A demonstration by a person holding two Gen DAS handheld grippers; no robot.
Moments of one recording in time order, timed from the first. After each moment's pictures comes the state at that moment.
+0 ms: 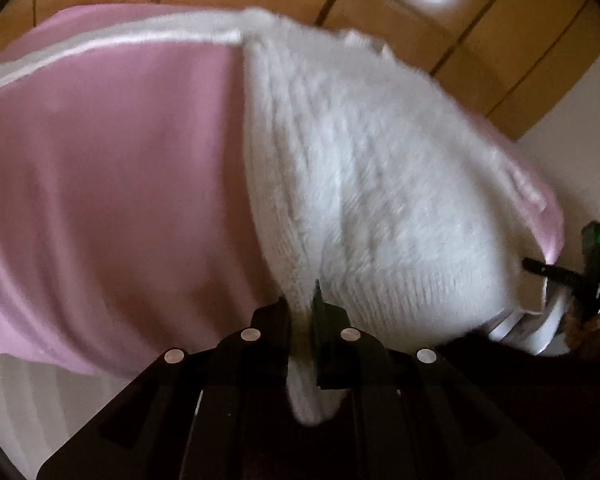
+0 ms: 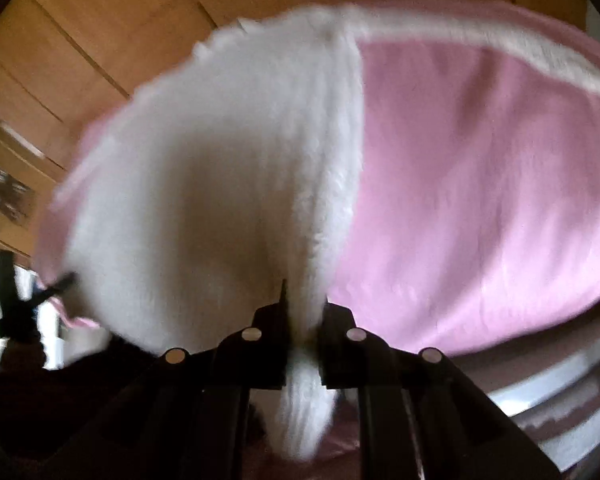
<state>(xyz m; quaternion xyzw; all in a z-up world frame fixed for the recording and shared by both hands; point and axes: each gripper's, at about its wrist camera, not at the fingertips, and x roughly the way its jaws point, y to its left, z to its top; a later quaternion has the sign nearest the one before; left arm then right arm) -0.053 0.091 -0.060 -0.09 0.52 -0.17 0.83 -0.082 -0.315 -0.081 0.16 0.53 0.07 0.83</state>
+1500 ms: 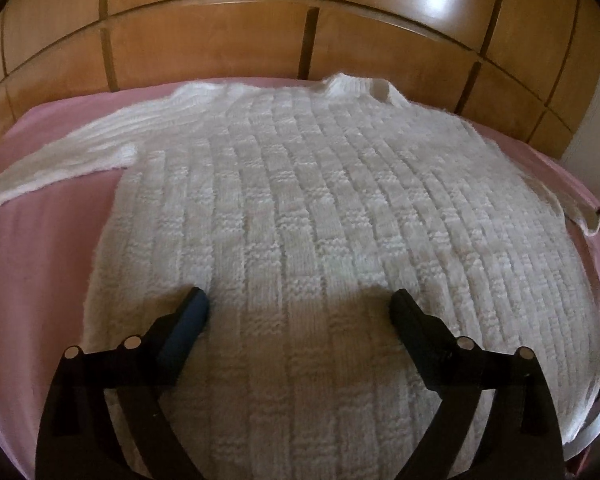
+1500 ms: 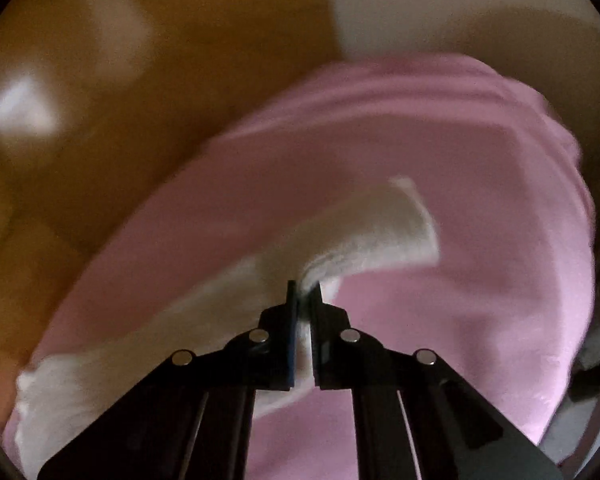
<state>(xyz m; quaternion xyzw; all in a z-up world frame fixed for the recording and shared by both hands) 0.078 -0.018 -0.061 -0.02 0.43 -0.11 0.90 0.057 -0.585 0.000 0.30 0.32 -0.27 0.86</state>
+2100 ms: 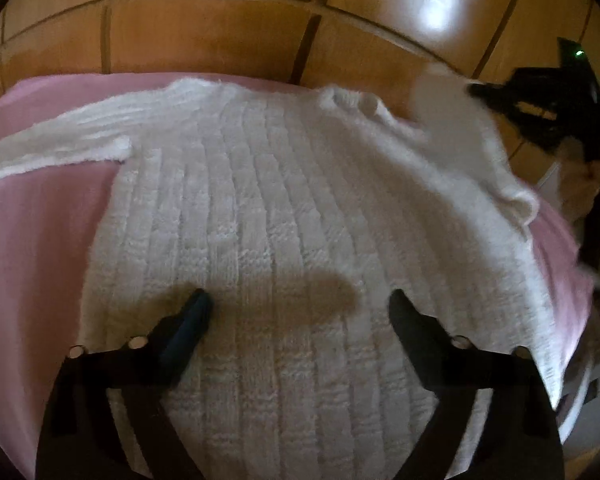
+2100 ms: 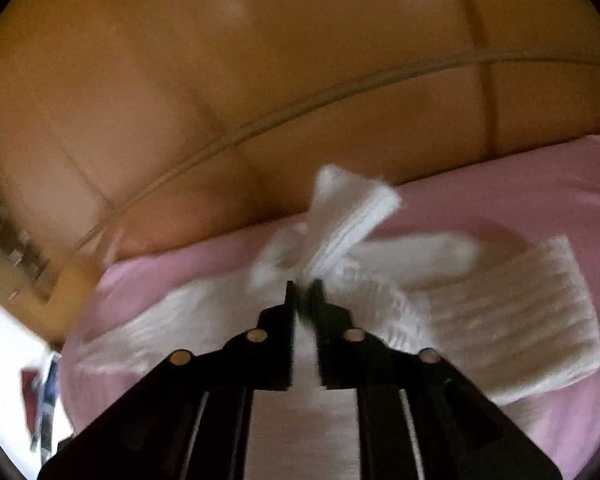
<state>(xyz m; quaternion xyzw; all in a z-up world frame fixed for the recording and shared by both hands) 0.085 -0.003 -0.045 -0.10 0.44 -0.15 0.88 0.161 -0.227 0.050 0.21 0.36 0.14 0.90</state>
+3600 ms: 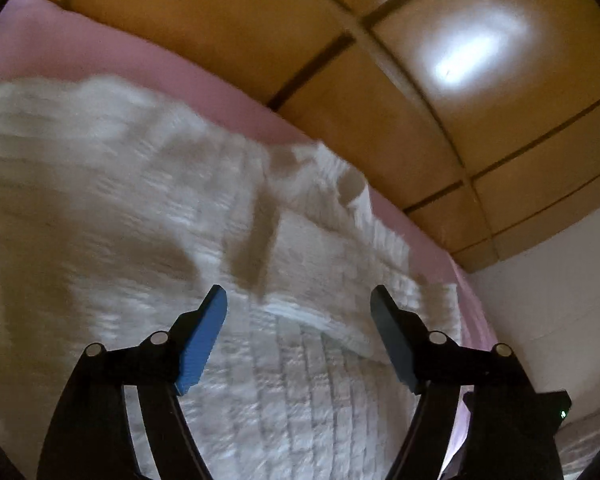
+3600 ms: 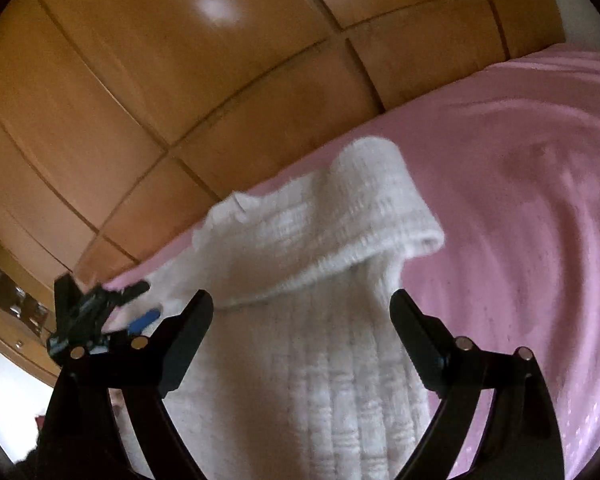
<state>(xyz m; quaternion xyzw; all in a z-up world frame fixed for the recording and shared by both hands) 0.243 -0.019 -0.044 -0.29 0.47 -0.20 0.81 0.029 -0.348 0.004 0.28 0.34 0.04 0.89</state>
